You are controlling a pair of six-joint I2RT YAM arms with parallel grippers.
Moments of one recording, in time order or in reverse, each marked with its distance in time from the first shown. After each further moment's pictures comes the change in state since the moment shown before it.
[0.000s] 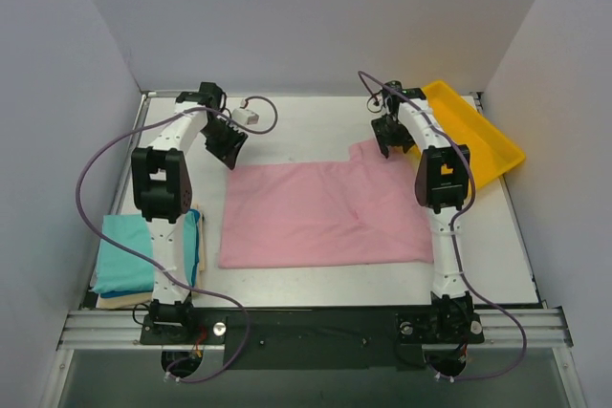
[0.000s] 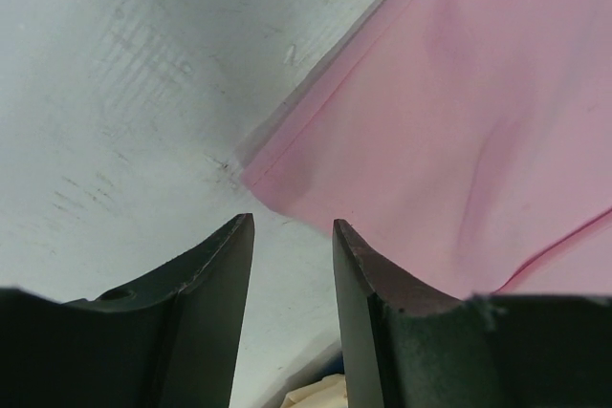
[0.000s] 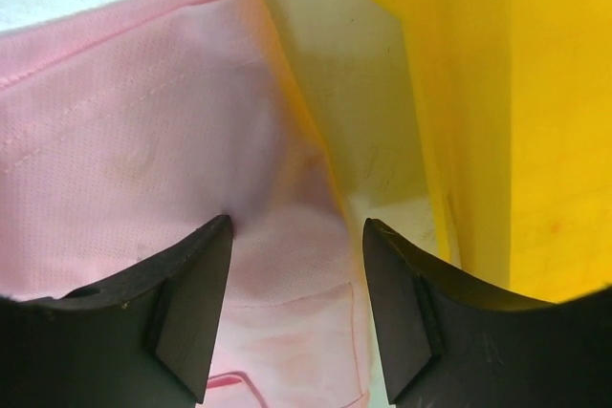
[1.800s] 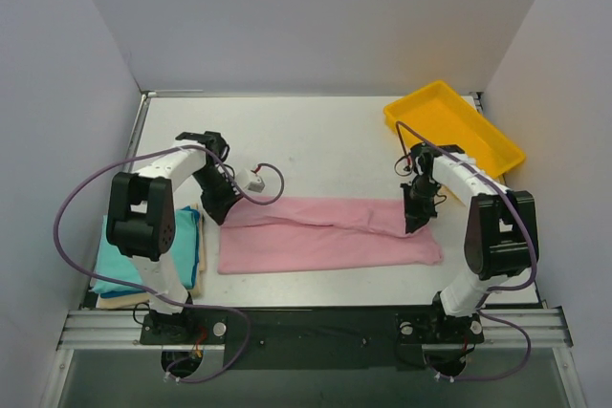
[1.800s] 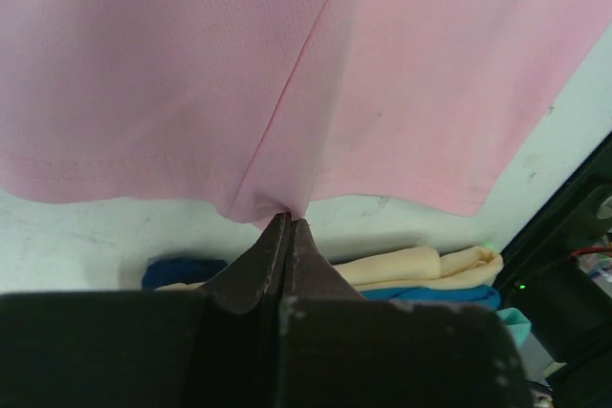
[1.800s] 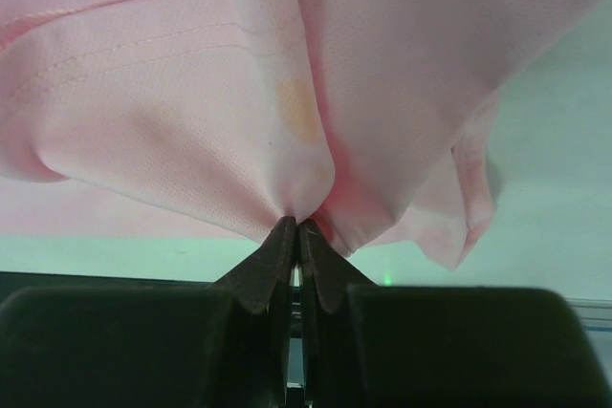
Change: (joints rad) left arm -0.068 -0.402 -0.664 -0.099 0.042 0.411; right arm -0.044 -0.834 -1.171 0.023 -0.272 0.321
